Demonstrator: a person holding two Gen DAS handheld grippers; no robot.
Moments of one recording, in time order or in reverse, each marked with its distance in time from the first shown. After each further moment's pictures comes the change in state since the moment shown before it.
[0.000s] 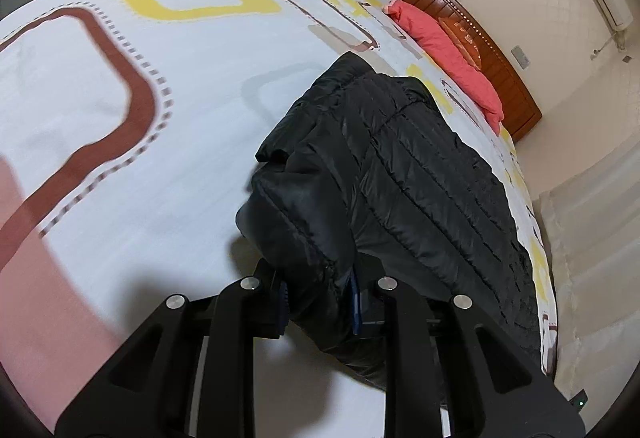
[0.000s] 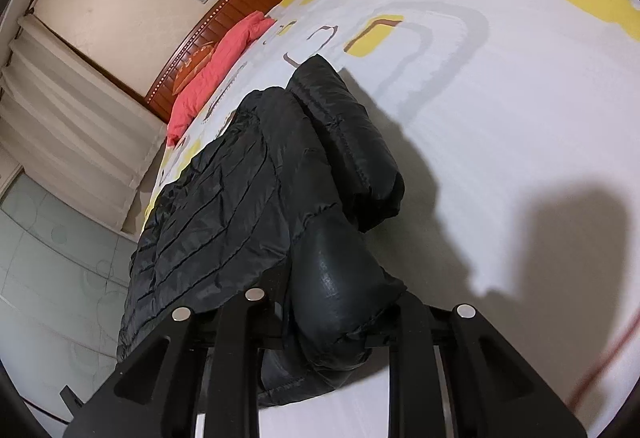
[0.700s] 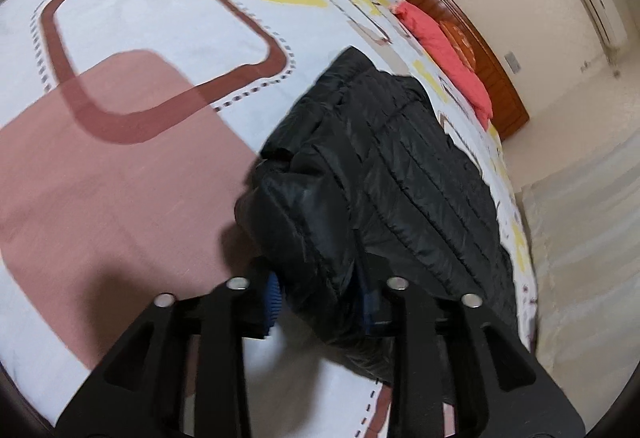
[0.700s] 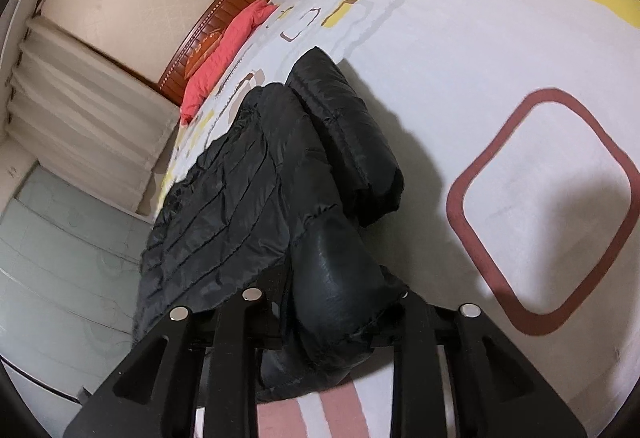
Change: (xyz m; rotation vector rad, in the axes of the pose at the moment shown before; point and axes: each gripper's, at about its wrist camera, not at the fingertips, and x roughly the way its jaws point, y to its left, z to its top) left arm -0.090 0.073 -0.057 -0.080 0.030 -0.053; right arm -0.070 -0.036 -0.058 0.042 0.059 0.054
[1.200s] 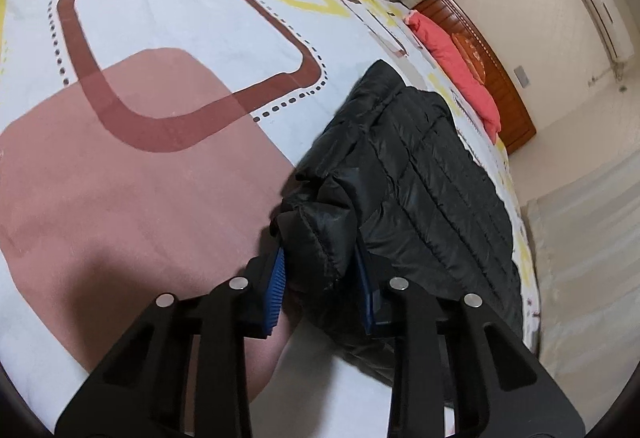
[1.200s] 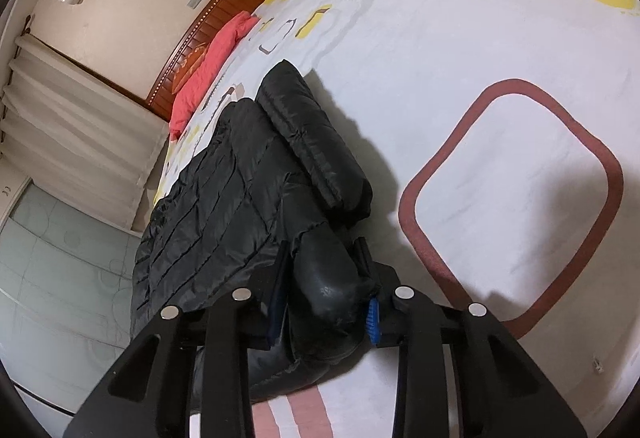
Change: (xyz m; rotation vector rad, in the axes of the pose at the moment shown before) left arm 0.007 0.023 0.009 0.007 -0.025 0.020; right arm 0.003 -0.020 0.005 0.027 -0.026 -0.025
